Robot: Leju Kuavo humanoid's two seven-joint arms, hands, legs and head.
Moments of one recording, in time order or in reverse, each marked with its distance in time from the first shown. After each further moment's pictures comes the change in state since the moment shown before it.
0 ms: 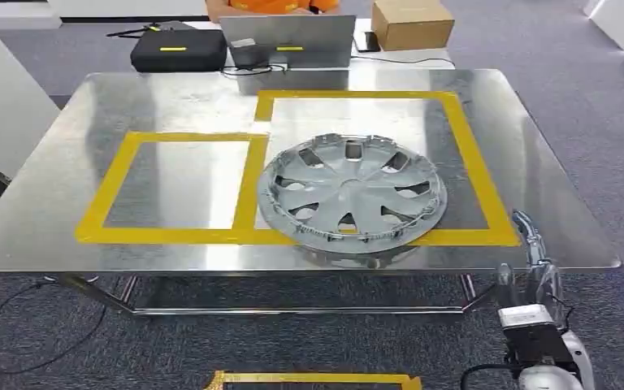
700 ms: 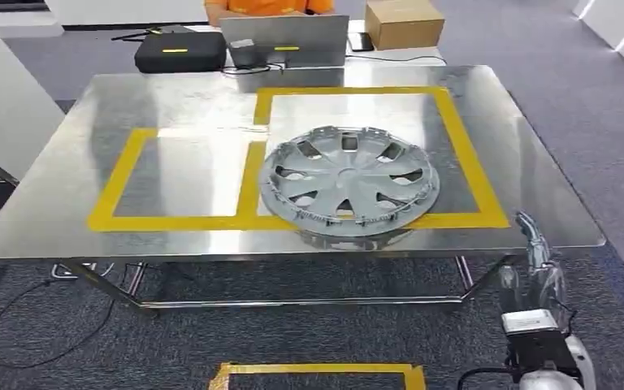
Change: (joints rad) left arm 0.002 -0.006 0.014 0.000 -0.006 0.019 0.013; right arm 0.019 0.001 0.000 -0.028 0.000 -0.013 0.003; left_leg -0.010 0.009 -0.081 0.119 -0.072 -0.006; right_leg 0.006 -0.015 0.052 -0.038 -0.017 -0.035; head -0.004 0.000
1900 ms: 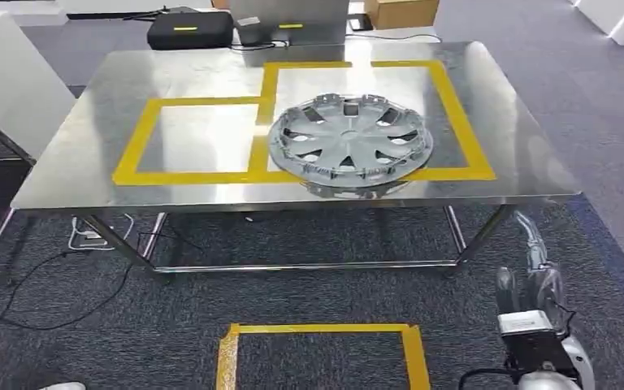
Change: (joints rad) left arm -0.001 0.006 0.005 0.000 -0.008 0.000 0.000; right arm 0.010 0.000 -0.001 -0.008 0.018 -0.002 0.005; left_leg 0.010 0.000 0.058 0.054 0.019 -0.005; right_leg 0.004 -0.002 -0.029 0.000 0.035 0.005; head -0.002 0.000
